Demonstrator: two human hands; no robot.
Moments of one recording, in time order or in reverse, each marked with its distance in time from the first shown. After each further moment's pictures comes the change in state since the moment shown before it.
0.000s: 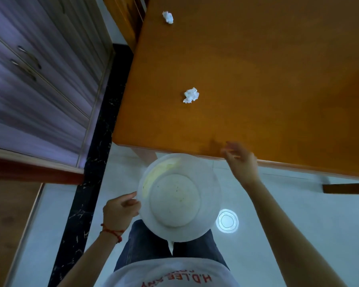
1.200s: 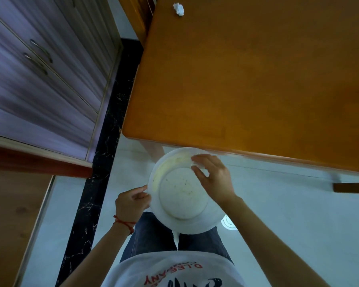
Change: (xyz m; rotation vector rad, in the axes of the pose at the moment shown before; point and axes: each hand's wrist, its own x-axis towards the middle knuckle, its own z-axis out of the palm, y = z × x) left_hand -0.001 -0.006 0.004 0.015 0.023 0.072; right_hand -0.050 -0.001 0.071 -0.191 -0.058 -0.550
